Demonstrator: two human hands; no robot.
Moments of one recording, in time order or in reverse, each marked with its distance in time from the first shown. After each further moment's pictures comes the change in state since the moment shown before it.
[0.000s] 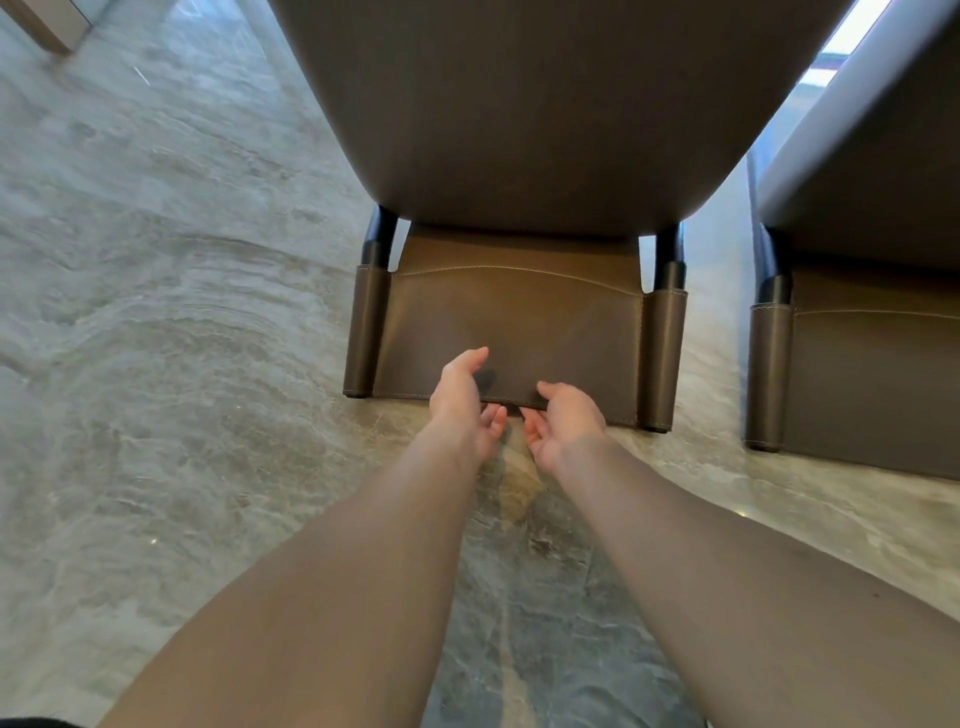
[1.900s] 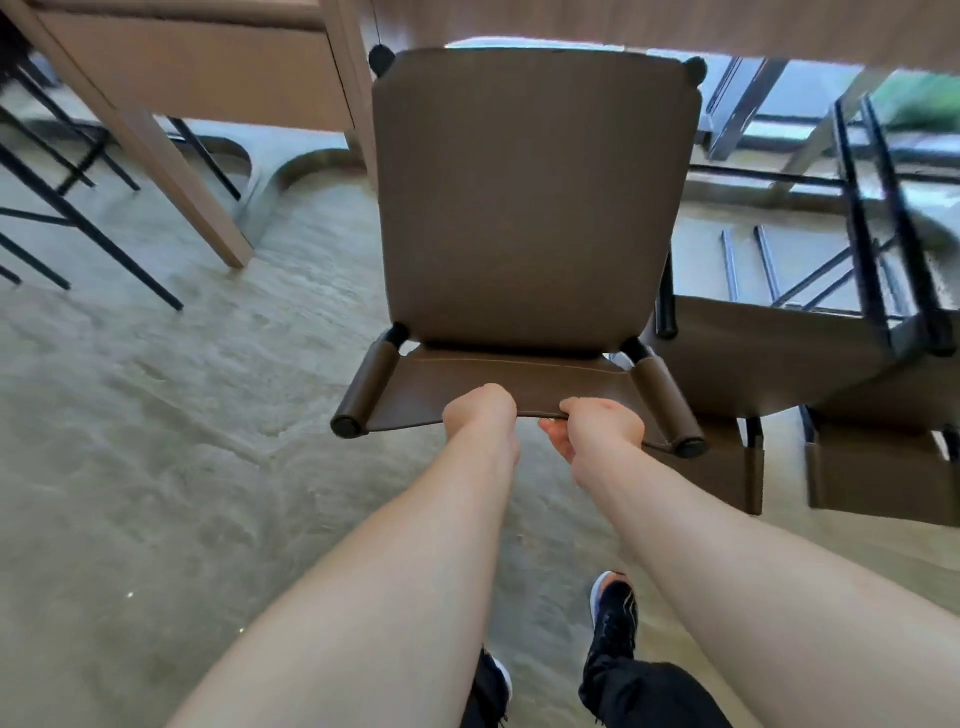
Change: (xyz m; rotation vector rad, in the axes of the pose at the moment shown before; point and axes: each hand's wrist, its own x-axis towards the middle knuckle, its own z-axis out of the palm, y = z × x) left_hand -0.547 0.242 0.033 0.086 0.199 0.042; right_hand -0.585 -0.219 0.042 -0.179 0.266 -0.175
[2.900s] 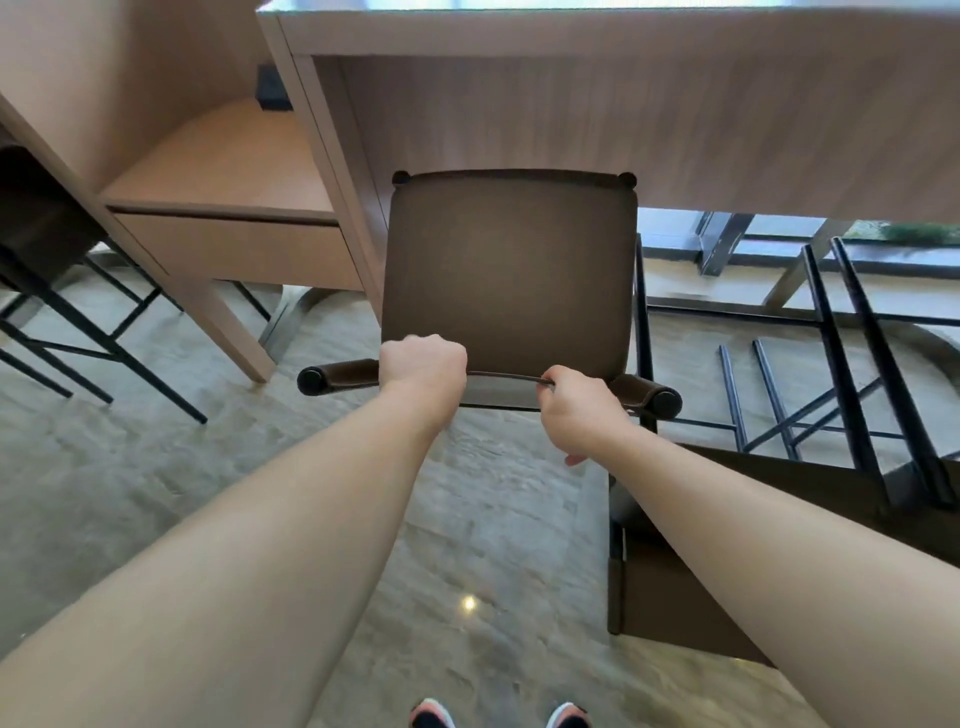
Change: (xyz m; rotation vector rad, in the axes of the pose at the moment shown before) left_hand -0.083 0.226 0.079 1.925 0.387 1.293; right_hand -0.035 -0.240 0.031 -1.169 -0.311 -0.885
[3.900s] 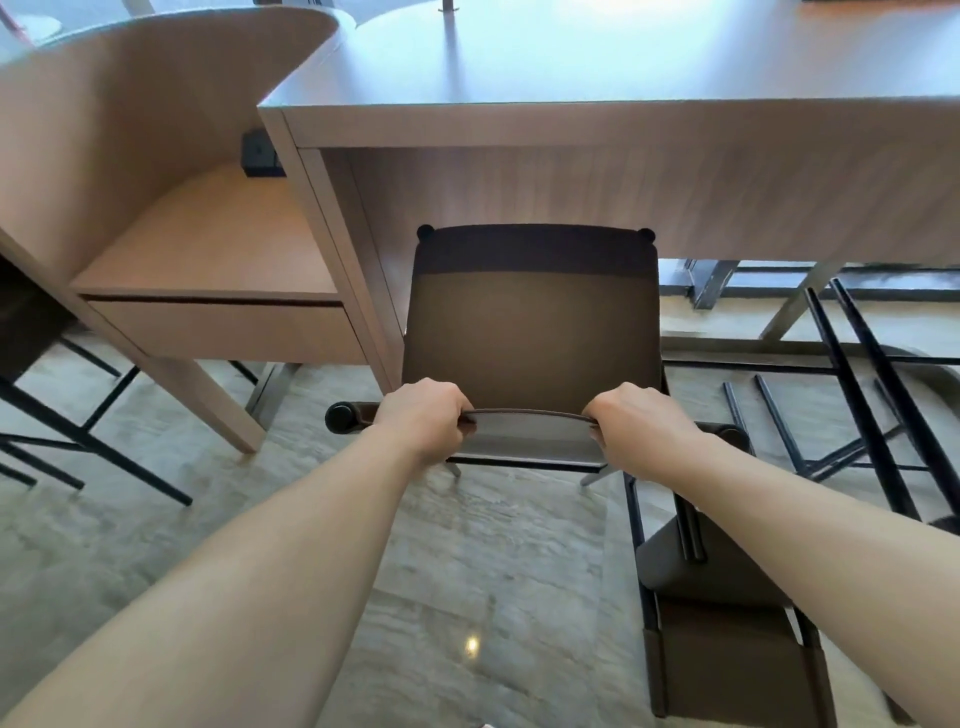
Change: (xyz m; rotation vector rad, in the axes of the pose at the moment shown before) left_hand 0.122 -0.092 0.001 -0.373 -0.098 0.239; right_hand 0.102 -0.048 -0.055 -0.661 0.075 -0.212
